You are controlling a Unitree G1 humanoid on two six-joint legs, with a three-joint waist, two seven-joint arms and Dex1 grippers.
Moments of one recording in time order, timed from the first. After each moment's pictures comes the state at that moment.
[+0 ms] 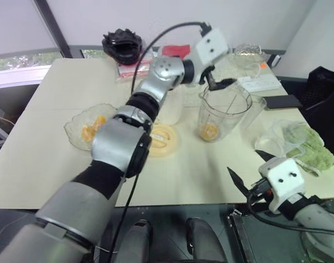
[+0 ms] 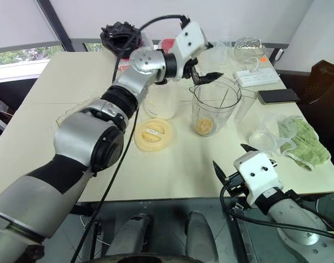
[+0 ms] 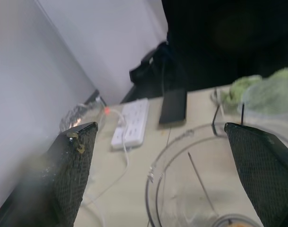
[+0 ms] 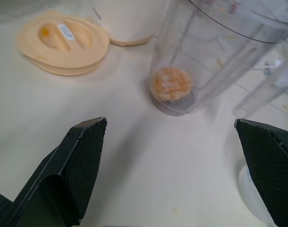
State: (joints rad) left arm -1.59 0.03 0.07 1.38 0.13 -0.31 -0.89; right arm 0.53 -0.90 -0.26 -1.01 0.58 0.56 -0.04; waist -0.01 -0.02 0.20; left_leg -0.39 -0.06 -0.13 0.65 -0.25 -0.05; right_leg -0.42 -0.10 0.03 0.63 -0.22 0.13
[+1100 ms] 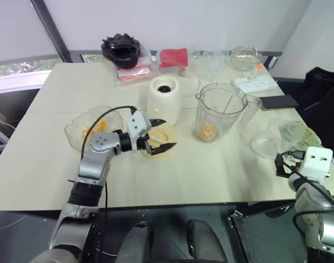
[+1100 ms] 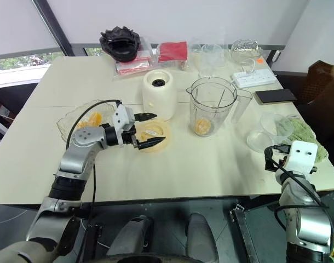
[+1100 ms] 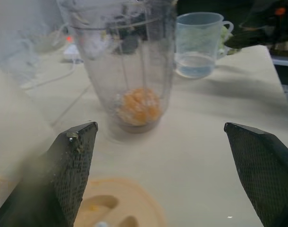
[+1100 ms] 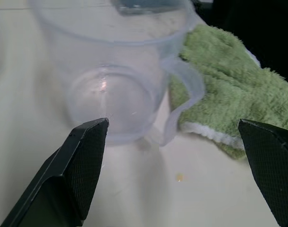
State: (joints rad) left arm -0.47 0.30 -0.07 0.05 -0.14 0.22 -1.04; right arm 0.05 -0.43 -0.45 -0.26 0.29 0.60 -0.08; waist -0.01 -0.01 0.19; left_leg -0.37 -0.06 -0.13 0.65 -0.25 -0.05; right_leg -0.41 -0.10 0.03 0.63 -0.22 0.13
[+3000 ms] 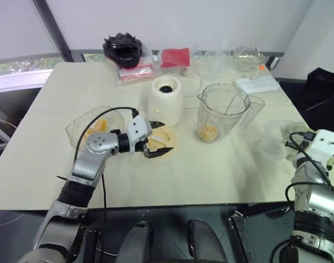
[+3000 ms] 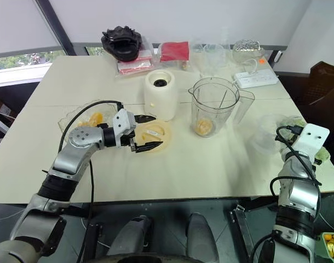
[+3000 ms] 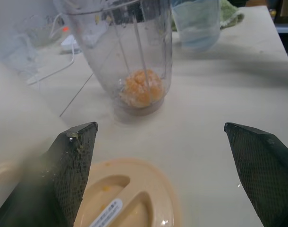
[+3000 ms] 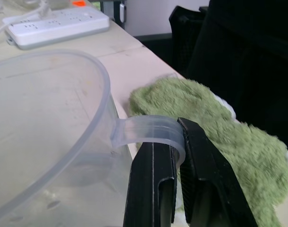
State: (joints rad) left arm -0.50 0.45 -0.17 0.07 -0.18 0.13 -1.00; right arm -0.24 -0.41 -0.52 0.15 0.21 0.35 -0.12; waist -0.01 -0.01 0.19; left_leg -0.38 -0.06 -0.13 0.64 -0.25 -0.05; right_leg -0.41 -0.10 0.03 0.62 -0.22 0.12
